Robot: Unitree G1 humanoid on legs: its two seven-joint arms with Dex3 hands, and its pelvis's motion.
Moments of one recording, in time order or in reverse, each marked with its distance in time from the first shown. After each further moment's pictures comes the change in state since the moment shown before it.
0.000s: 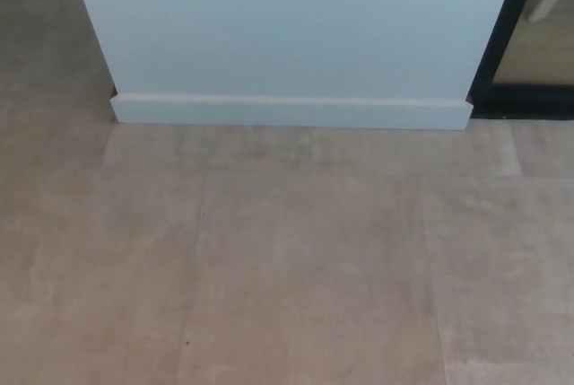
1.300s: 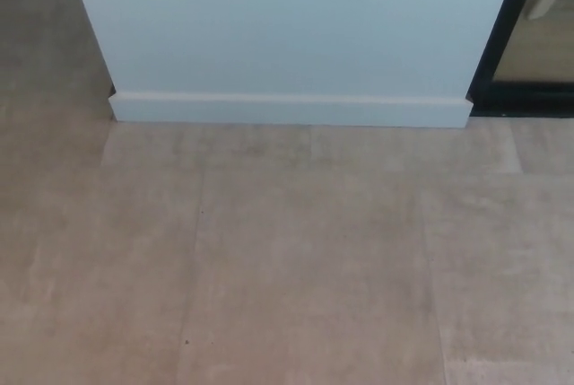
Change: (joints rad) left_arm 0.076 -0.023 0.193 0.223 -0.130 -0.111 -0.027; right_arm 0.075 0.089 -0.266 -0.064 0.160 -0.103 0.084
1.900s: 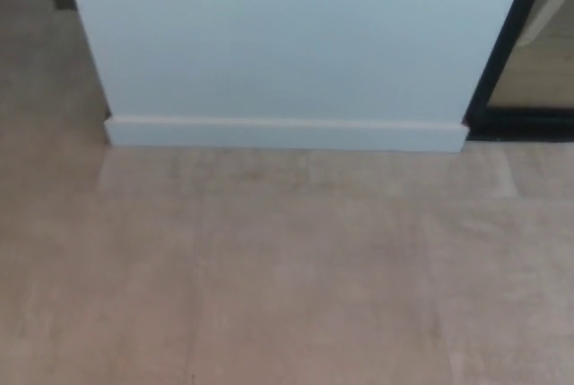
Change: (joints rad) left_arm 0.026 0.025 -0.052 0.008 0.001 0.002 -0.039; right_arm -0.008 -0.070 0.027 -0.006 0.005 0.072 0.143
